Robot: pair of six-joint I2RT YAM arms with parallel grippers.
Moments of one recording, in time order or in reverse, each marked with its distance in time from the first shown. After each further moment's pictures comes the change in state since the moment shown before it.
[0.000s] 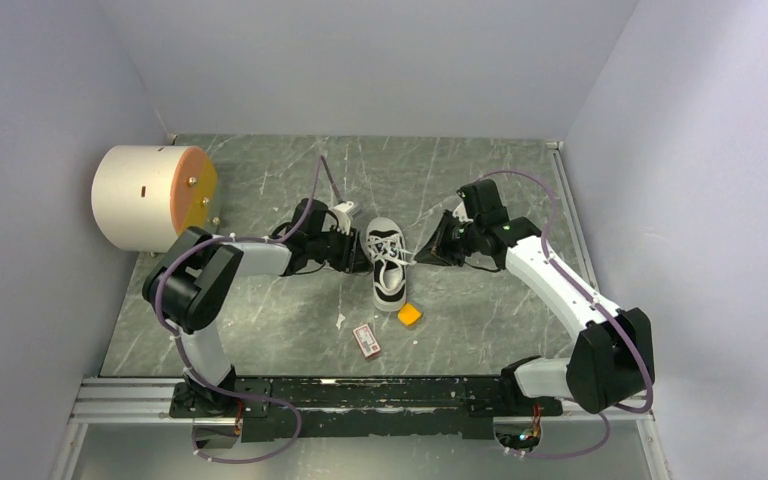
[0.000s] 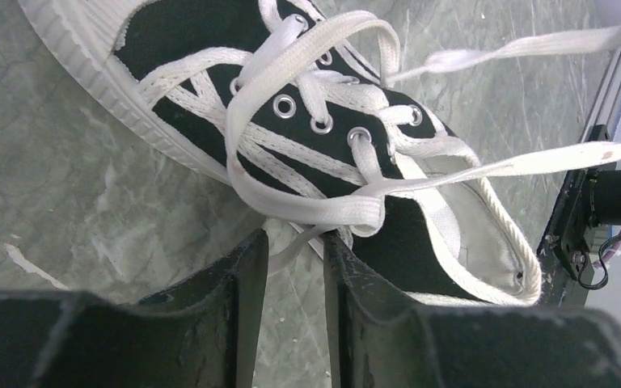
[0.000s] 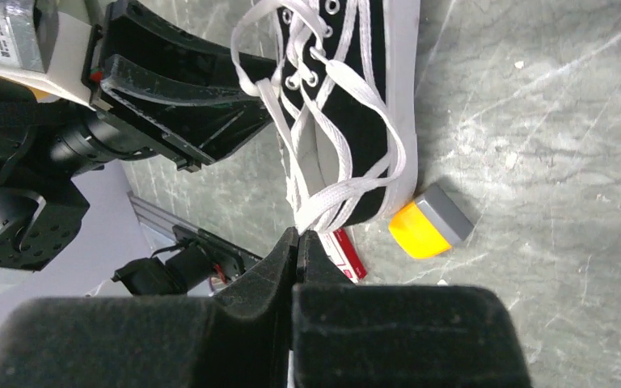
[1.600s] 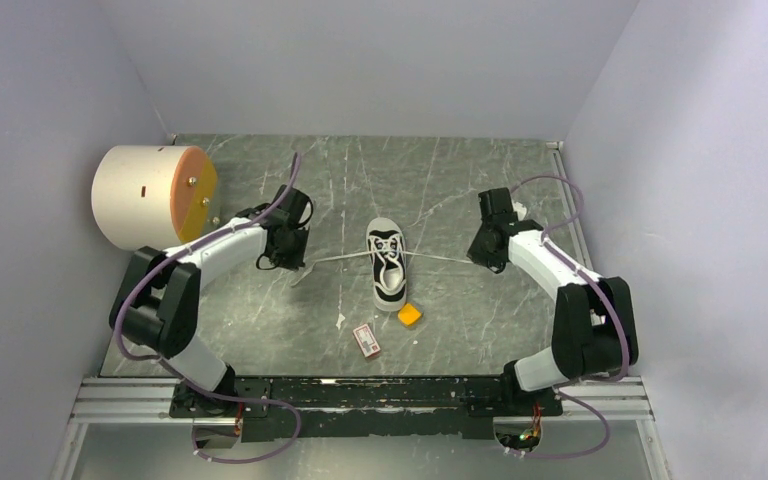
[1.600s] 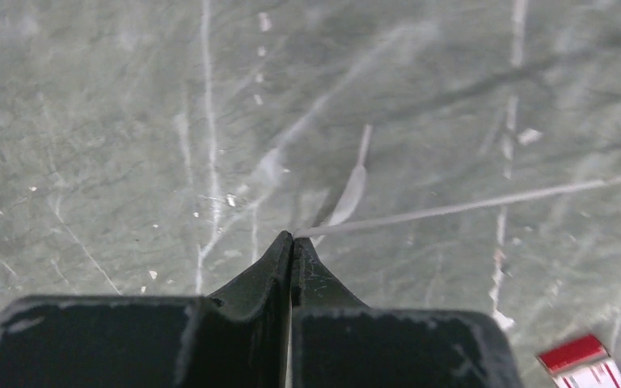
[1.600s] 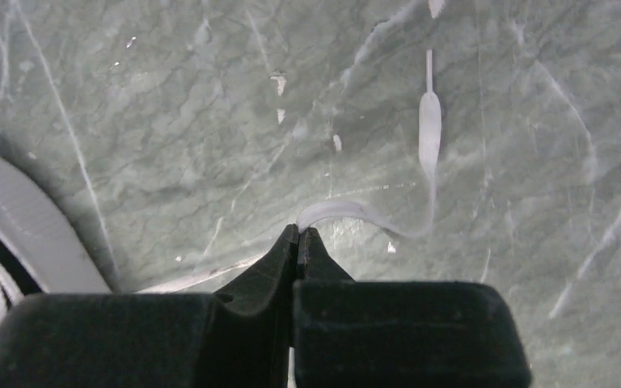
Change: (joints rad) left arm 0.093 -0.208 0.169 -0.863 -0.666 0.054; right arm -0.177 0.140 -0.074 0.021 0.573 -0.122
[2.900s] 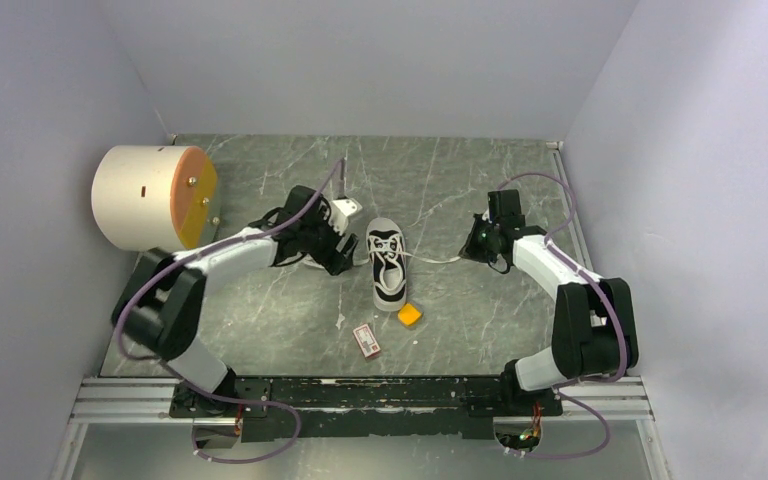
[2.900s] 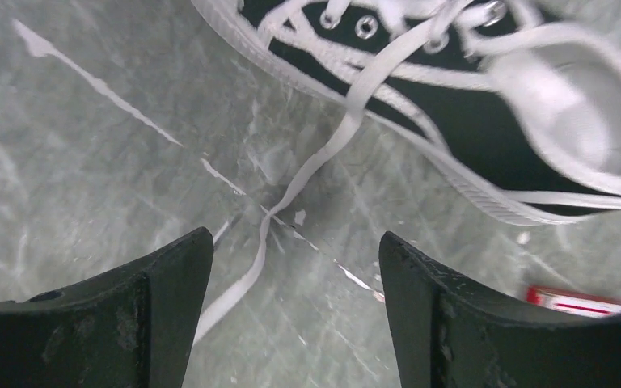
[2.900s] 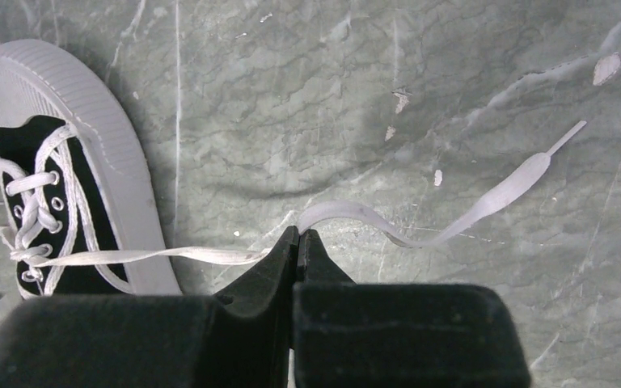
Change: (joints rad) left arm -0.085 -0.029 -0.069 0.388 0.392 0.413; right arm -0.066 0.011 -0.078 0.218 -0.319 -0.190
